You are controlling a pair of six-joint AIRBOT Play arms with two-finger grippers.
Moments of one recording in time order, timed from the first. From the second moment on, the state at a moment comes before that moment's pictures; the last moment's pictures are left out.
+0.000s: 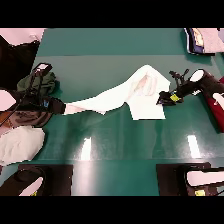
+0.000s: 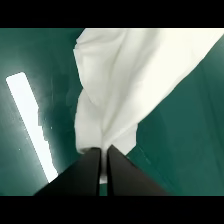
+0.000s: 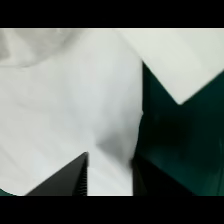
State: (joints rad) left arm -0.25 -0.86 0.95 1.34 -1.14 -1.50; right arm -0.04 -1.56 1.18 -1.17 1.18 1.44
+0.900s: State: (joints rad) left arm -0.25 -0.85 1.72 1.33 -1.29 -1.50; right arm -0.05 -0.82 1.57 -1.19 1.14 1.39
